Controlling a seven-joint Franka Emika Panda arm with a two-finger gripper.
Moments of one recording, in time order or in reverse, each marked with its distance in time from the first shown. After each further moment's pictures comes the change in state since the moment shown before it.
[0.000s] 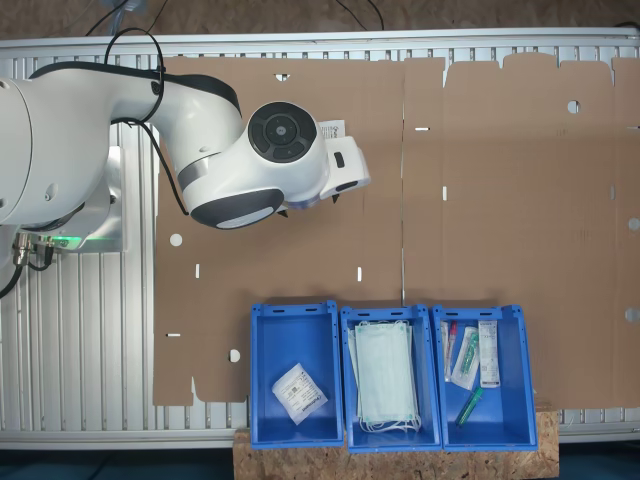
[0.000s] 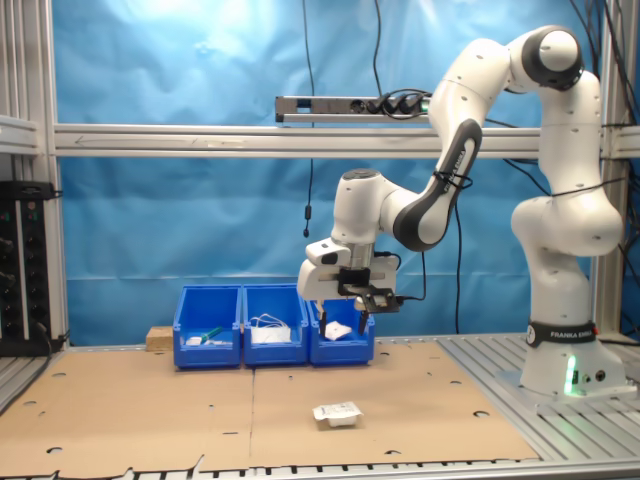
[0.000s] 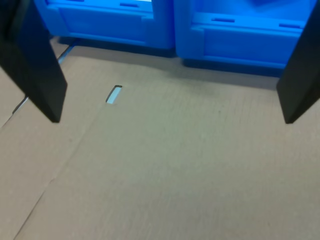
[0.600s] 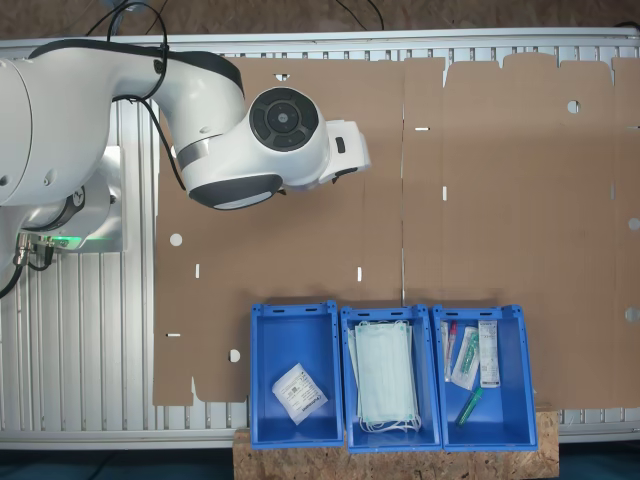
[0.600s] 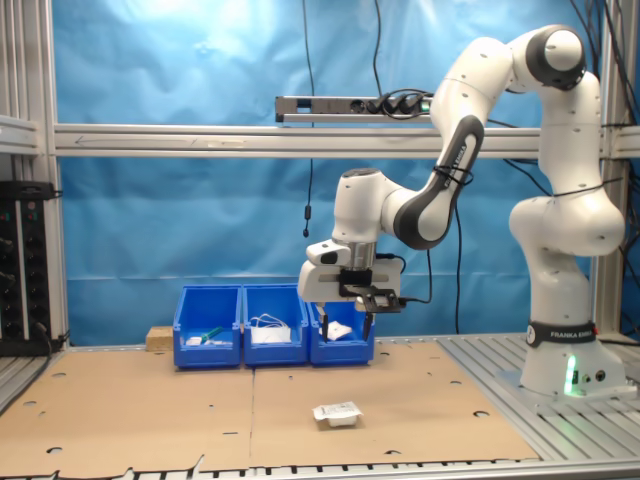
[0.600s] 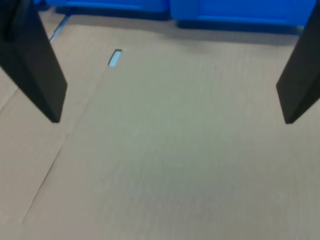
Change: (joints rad) arm 0.071 0.000 0.000 0.000 0.162 0.000 0.000
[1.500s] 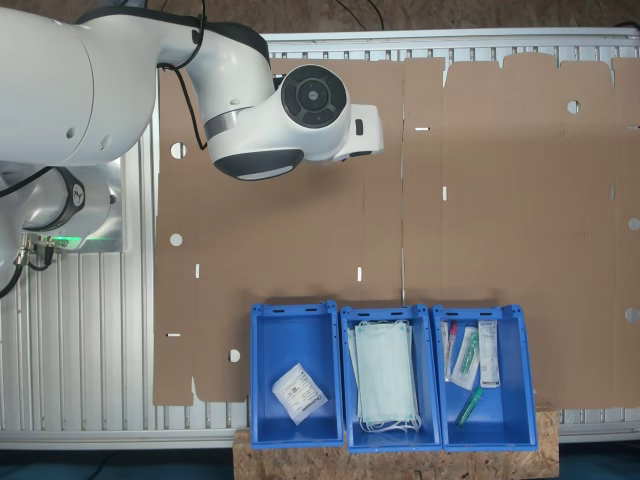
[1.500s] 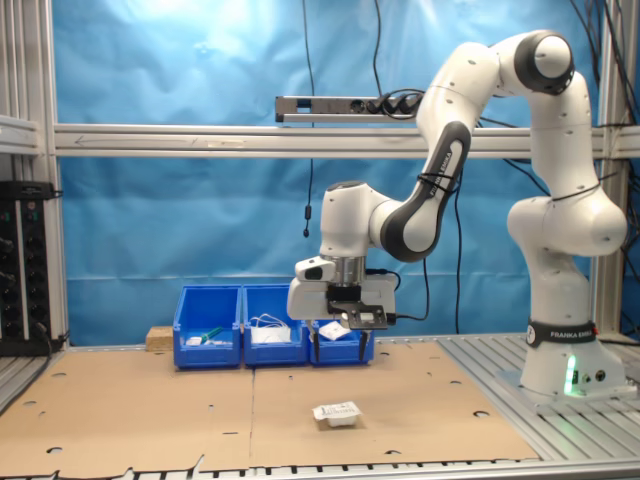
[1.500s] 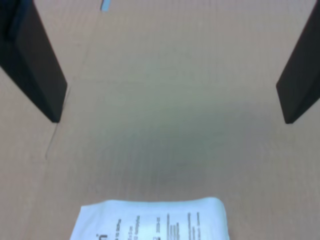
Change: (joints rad) arm 0.072 0.135 0.019 0.097 0.165 0.000 0.089
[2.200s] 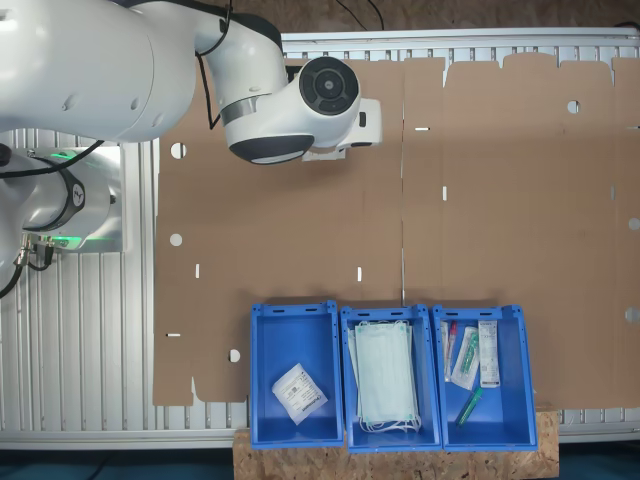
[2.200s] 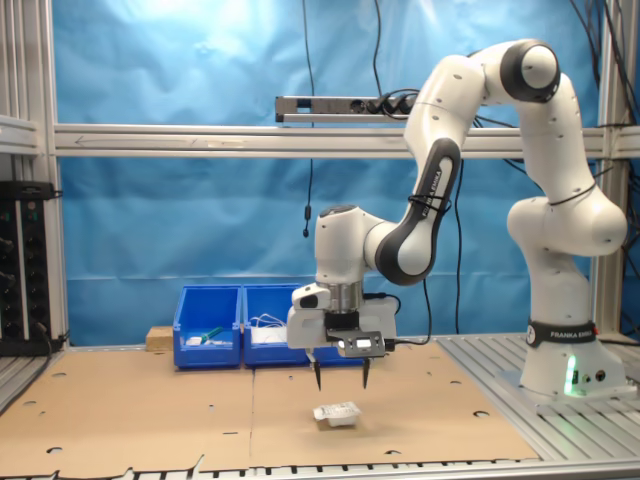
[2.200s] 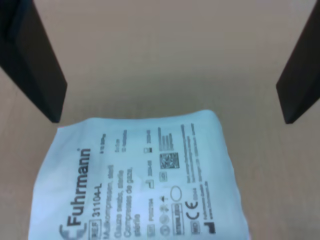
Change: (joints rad) arm 0.004 0.144 0.056 0.064 0.083 0.017 0.060
